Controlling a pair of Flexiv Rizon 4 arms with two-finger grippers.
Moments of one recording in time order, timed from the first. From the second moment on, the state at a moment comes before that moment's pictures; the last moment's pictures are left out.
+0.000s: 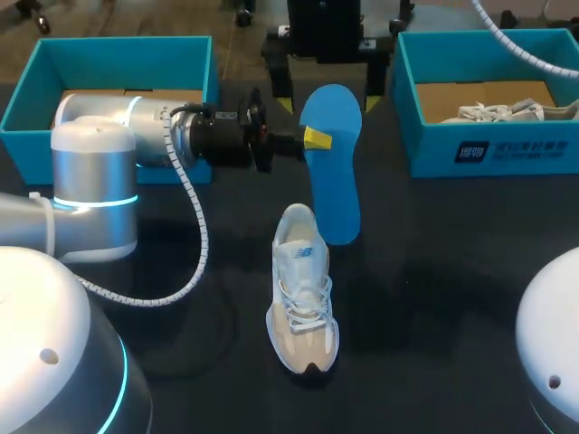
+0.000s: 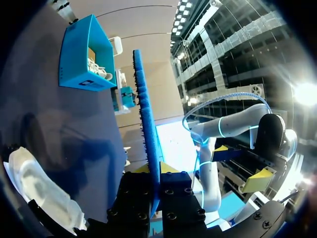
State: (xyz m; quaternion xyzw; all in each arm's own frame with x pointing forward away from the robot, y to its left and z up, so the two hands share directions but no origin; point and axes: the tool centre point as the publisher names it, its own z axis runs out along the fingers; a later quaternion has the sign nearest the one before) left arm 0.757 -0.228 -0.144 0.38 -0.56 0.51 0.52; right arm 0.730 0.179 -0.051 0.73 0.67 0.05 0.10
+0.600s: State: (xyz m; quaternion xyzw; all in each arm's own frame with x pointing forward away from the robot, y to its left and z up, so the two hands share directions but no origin) left arm 0.757 -0.228 -0.144 0.38 -0.56 0.51 0.52; right arm 0.733 0.181 -0.057 0.75 0.65 0.06 0.09
